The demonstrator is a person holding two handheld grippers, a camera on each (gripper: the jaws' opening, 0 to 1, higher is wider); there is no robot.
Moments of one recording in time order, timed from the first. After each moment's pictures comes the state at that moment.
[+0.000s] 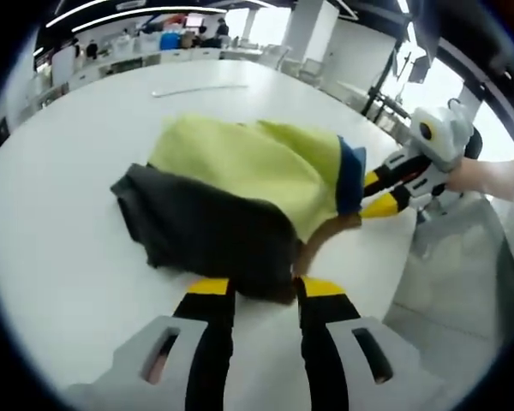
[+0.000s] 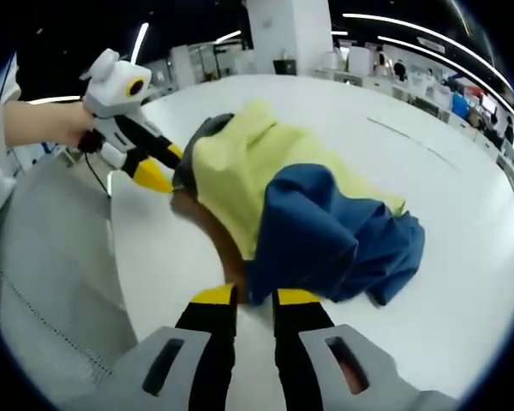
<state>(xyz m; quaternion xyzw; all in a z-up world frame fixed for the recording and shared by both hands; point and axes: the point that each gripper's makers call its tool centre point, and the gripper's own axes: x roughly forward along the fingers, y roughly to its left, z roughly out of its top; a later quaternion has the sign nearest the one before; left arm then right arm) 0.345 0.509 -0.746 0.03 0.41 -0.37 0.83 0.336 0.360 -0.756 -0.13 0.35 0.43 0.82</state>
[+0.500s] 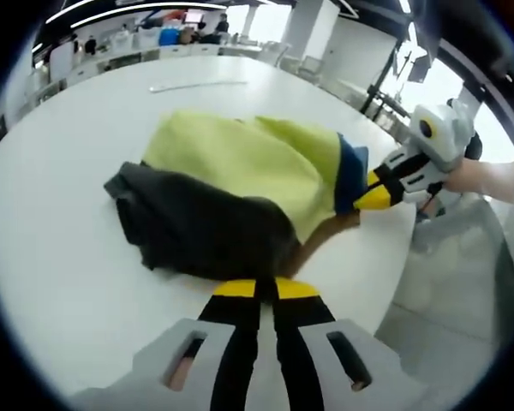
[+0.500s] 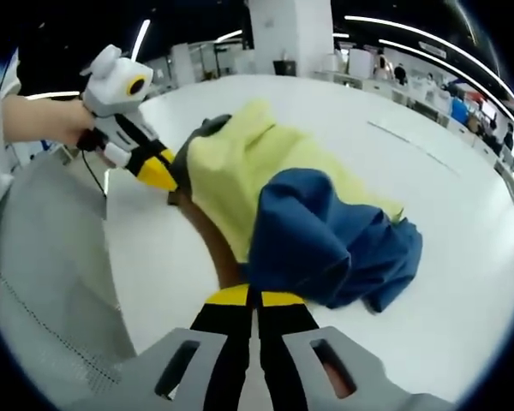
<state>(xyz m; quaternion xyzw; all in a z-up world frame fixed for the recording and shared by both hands) 0.343 0.507 -0.748 0.03 0.42 -0.37 0.83 0.340 0.361 -0.754 -0.14 0.35 0.43 0.82</state>
